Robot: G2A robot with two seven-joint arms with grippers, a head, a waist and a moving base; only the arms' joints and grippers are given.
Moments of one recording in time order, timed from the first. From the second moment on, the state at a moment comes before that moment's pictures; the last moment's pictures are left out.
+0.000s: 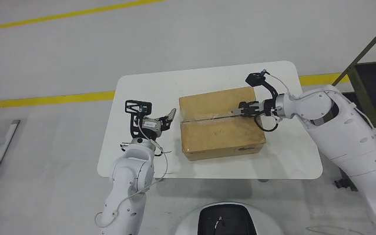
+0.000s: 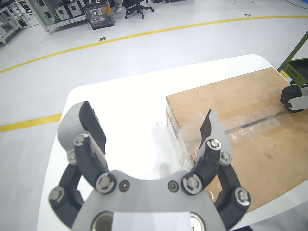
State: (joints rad) left arm 1.17 -1.33 -1.36 -1.89 1.41 0.00 -0.50; right arm -0.62 -1.08 1.05 -1.27 -0.21 -0.21 1.05
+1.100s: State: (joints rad) left arm 1.17 -1.33 -1.36 -1.89 1.41 0.00 -0.50; right arm -0.63 -1.07 1.09 -1.27 -0.14 -0.29 1.08
